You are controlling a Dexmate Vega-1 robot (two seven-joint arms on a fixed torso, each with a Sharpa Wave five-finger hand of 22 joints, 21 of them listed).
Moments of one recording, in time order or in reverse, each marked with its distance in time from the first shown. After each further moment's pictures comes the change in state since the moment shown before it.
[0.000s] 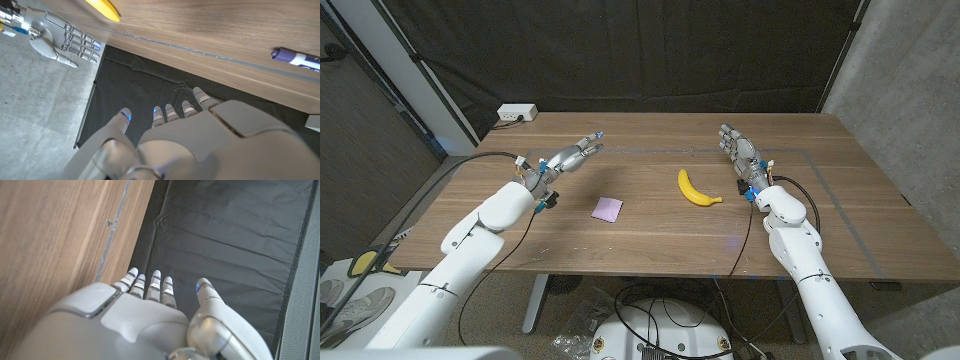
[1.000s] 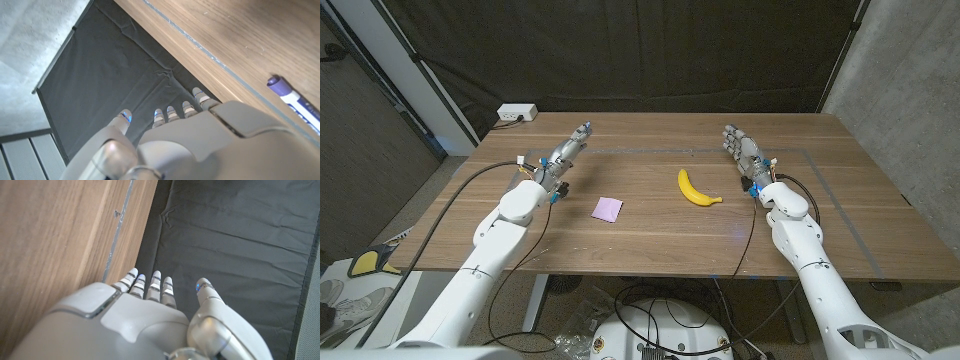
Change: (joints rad) left arm -0.146 -0.141 0.048 0.226 -0.265 0.027 0.091; left_hand -0.006 0.001 -0.004 0.004 0.000 -0.048 0.000 -0.001 0.000 -0.049 0.022 -0.008 -0.005 -0.016 -0.001 0.000 0.000 0.011 -0.014 0.000 0.000; right arm 0.091 -0.018 0.017 0.150 0.042 0.008 0.038; right_hand 0.000 0.000 0.000 0.000 0.001 -0.001 0.001 0.000 0.000 -0.007 -0.003 0.000 0.000 -0.001 0.001 0.000 0.000 -0.004 -0.004 0.005 0.000
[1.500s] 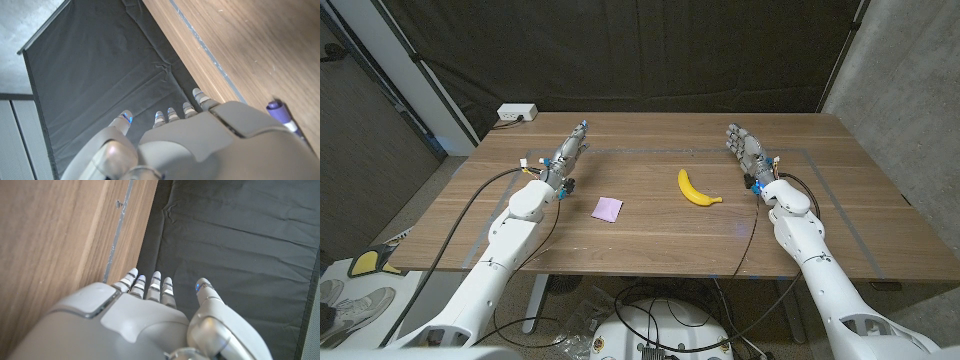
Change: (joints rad) left arm -0.075 -0.073 0.018 0.136 -0.114 -0.016 0.012; left_hand -0.015 -0.006 -0.004 0.004 0.000 -0.031 -0.005 -0.007 0.000 -0.023 -0.002 0.000 0.000 -0.015 -0.004 0.000 0.000 0.000 -0.011 0.000 0.000; right arm 0.034 -0.024 -0.011 0.054 0.043 0.018 -0.003; right_hand 0.000 0.000 0.000 0.000 0.000 -0.010 -0.001 -0.004 0.000 -0.002 -0.002 -0.007 0.000 -0.012 -0.007 0.000 0.000 0.000 0.000 0.000 0.000
